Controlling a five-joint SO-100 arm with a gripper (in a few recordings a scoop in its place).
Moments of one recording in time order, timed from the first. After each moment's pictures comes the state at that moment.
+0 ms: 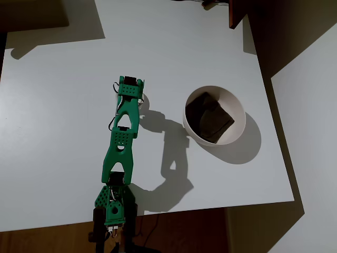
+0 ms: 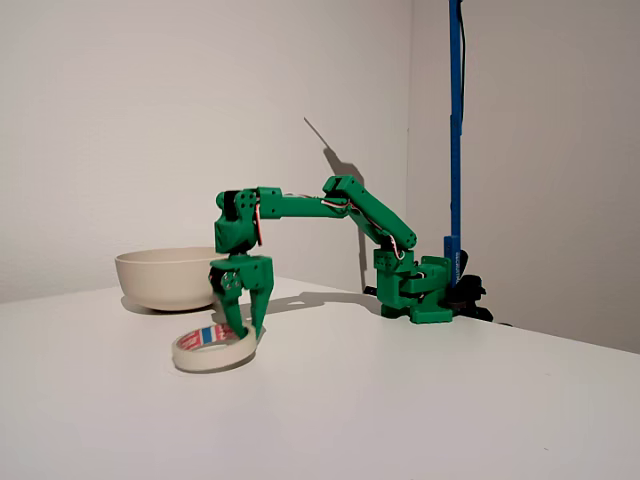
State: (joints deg) arm 10.2 47.0 39.6 92.2 2.8
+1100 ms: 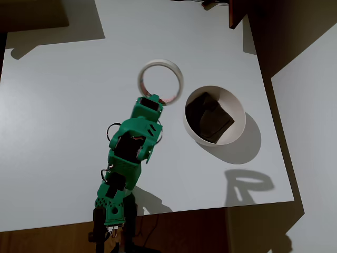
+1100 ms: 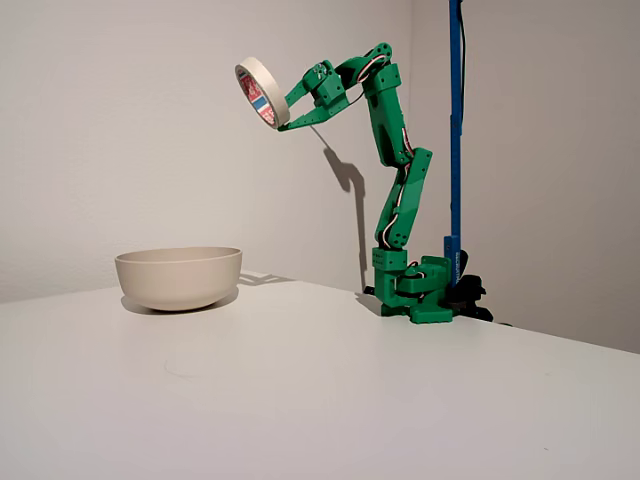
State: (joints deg) arm 32.1 114.5 39.6 101.7 1.9
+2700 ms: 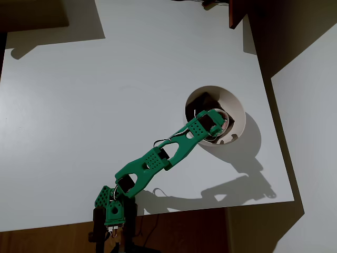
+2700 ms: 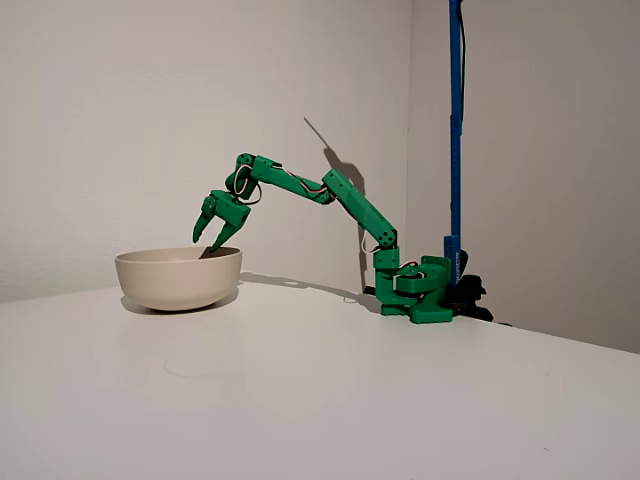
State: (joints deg) arm 58.7 54.3 29.3 76.7 2.2
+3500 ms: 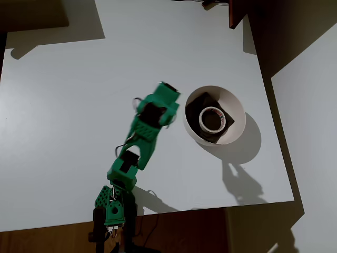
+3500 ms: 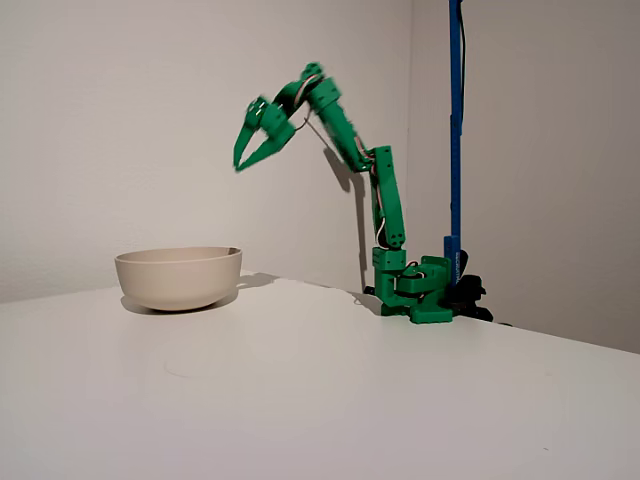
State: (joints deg) arm 30.2 93.8 28.0 101.8 7.9
